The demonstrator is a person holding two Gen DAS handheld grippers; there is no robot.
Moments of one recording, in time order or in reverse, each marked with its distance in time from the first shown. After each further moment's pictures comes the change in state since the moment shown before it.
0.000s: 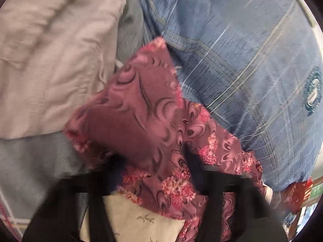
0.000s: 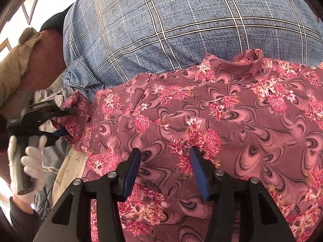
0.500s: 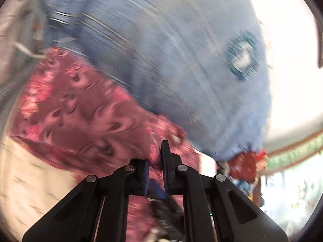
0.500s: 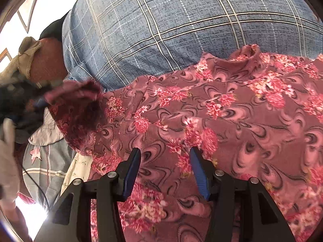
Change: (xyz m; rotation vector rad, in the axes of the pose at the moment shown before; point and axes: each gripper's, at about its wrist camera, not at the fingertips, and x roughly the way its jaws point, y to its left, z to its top) left arm -0.052 -0.120 -0.057 0.094 0.170 -0.452; right arm -0.010 -0.006 0.005 0.059 0.023 0.025
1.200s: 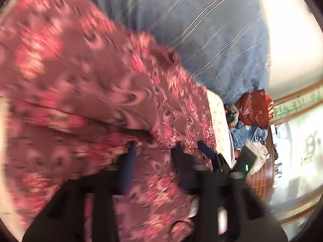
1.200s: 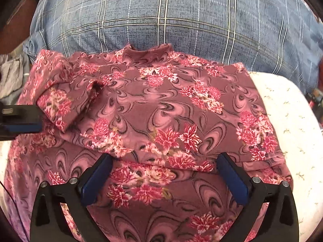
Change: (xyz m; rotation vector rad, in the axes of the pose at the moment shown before) left arm 0.043 -0.005 -0.117 0.214 0.188 0.009; right arm -0.062 -0.054 -0.023 -0.200 0.050 -0.476
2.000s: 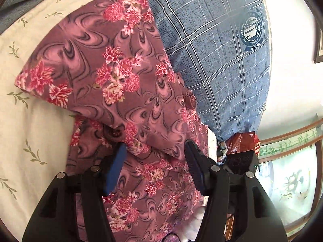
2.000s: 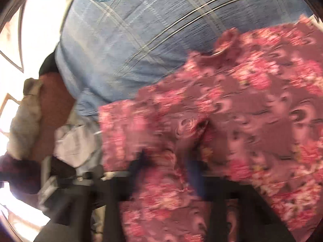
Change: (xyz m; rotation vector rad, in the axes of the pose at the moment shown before) left arm -0.036 0.078 0.021 -0.249 -0.123 -0.086; right arm 0.019 0.039 0.036 0.443 0.016 0.680
